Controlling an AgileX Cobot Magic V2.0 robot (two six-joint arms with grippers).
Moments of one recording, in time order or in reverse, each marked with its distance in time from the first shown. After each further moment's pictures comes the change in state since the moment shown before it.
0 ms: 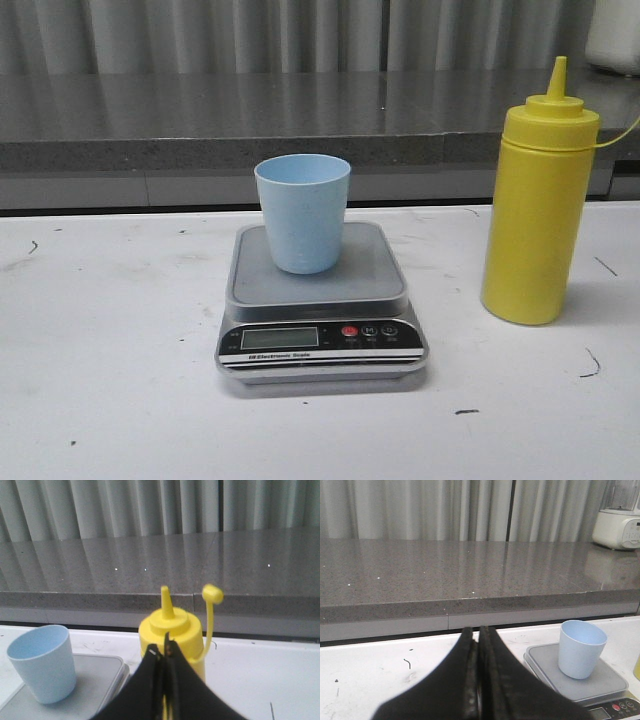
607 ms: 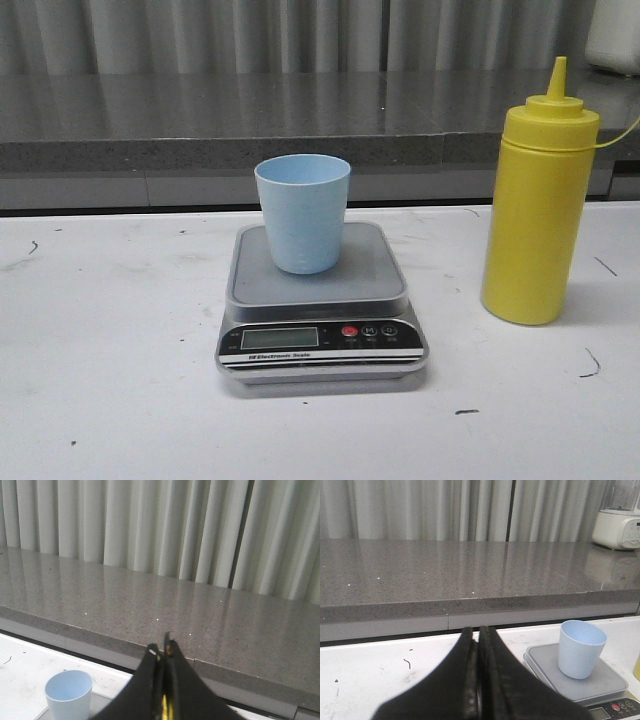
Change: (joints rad) left arm 0.000 0.000 0.000 0.000 0.000 0.000; right arm 0.000 -0.420 -0.393 -0.002 0.750 -0.197
